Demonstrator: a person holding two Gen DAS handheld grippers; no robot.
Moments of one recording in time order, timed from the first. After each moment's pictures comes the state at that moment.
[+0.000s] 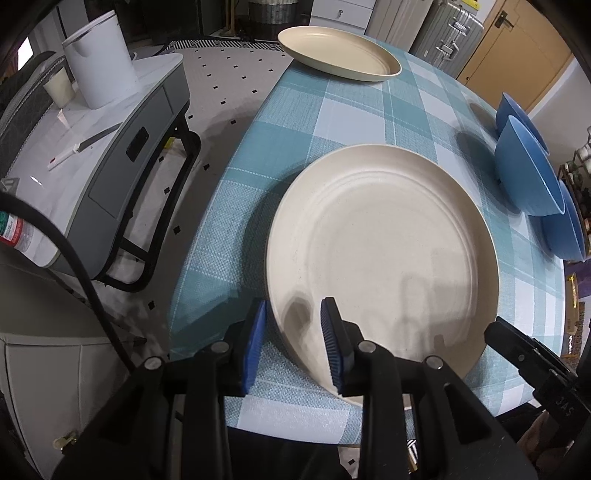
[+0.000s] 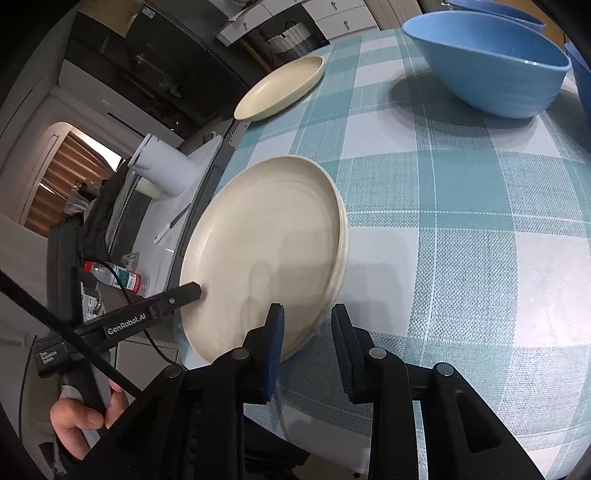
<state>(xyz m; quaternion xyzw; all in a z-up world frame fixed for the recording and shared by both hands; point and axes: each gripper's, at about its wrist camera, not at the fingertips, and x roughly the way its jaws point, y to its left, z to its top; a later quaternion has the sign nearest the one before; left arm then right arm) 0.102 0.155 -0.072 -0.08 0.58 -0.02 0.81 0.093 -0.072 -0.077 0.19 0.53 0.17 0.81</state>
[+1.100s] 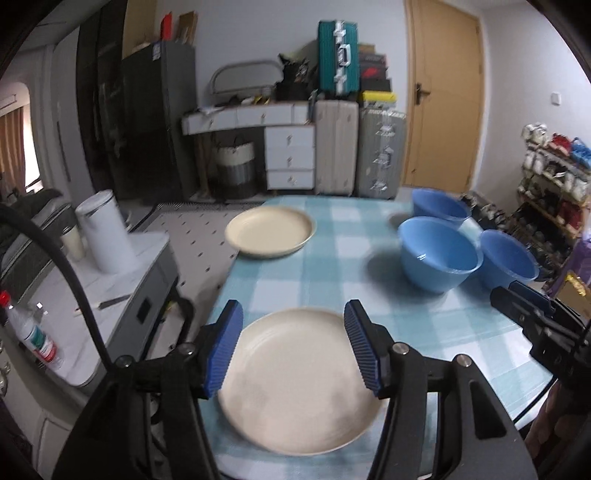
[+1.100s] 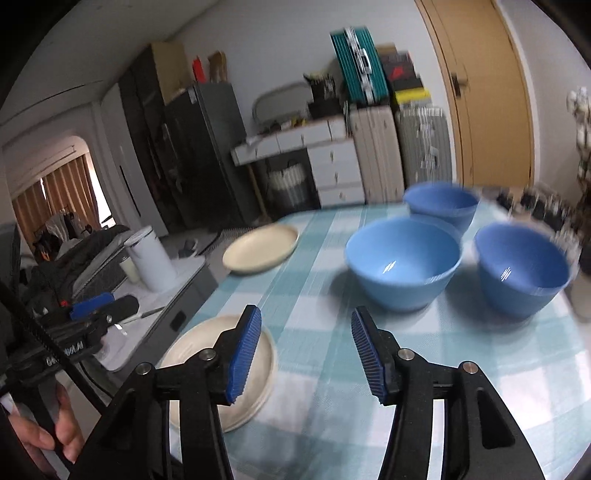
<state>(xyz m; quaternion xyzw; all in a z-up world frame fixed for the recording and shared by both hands) 0.036 0.084 0.062 0.01 0.29 -0.07 0.95 0.021 -0.140 0.042 0.06 0.24 0.09 0.96</state>
